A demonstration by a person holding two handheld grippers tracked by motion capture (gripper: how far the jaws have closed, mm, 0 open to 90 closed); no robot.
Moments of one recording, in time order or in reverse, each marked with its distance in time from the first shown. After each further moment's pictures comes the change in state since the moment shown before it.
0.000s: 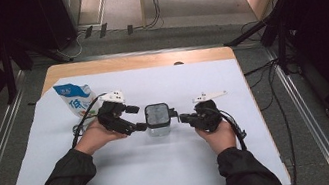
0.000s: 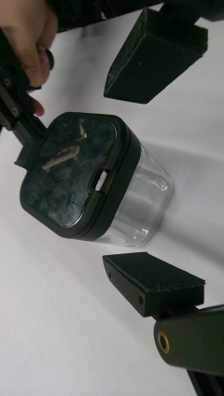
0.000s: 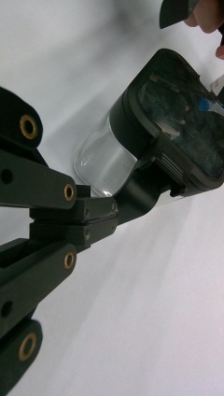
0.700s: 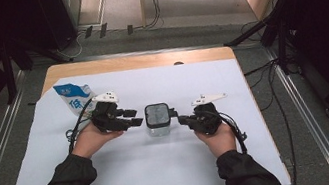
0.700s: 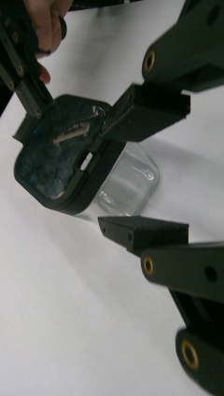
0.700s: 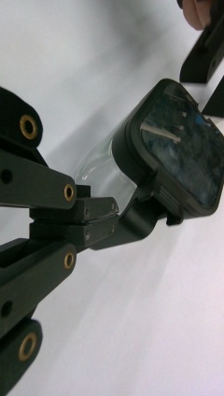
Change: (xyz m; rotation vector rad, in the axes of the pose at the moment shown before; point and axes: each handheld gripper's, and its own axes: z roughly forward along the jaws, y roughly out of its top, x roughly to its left) left arm -0.003 -0.010 -0.018 -0.040 0.066 -0.115; right arm 0.013 -0.001 -0.006 -0.017 0.001 -0.028
